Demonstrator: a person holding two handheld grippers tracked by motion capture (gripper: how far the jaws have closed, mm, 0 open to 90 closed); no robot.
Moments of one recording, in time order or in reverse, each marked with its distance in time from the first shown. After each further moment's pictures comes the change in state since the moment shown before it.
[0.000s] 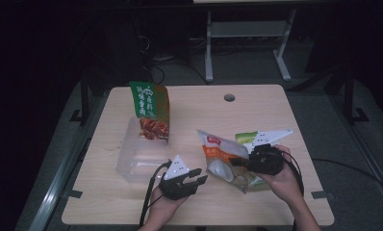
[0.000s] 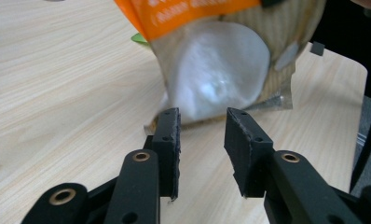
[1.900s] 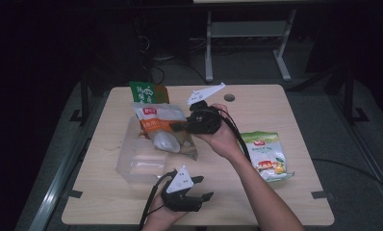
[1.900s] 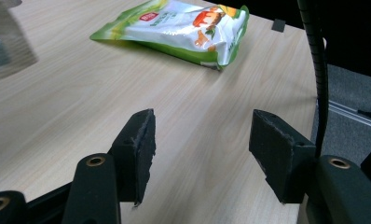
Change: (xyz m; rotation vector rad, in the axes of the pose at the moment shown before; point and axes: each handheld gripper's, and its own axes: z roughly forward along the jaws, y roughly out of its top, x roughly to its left) left arm -0.018 -0.007 -0.005 0.028 -0.085 0.114; right arm 0.034 0.152 0.095 -0.056 0.152 -0.158
